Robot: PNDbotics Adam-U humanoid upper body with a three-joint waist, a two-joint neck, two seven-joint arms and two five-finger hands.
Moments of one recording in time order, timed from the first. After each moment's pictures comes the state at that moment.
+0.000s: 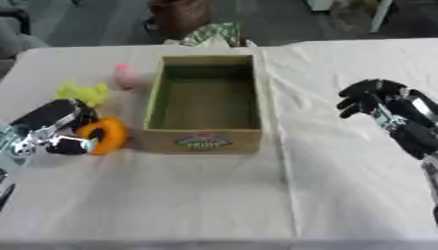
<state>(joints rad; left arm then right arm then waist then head) -0.54 0.59 -0.27 -1.23 -0.76 -0.20 -0.16 -0.20 -0.32 -0.05 -1.78 -0.13 -0.08 0.46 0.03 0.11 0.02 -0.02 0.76</state>
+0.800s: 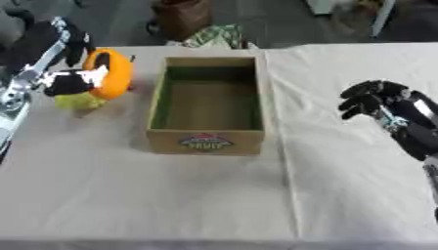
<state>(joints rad) -0.70 0.56 -0.24 -1.42 -0.65 -0.14 -0.10 -0.19 -0.32 -0.04 -1.77 -0.13 -0.09 0.47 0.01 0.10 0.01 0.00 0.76</state>
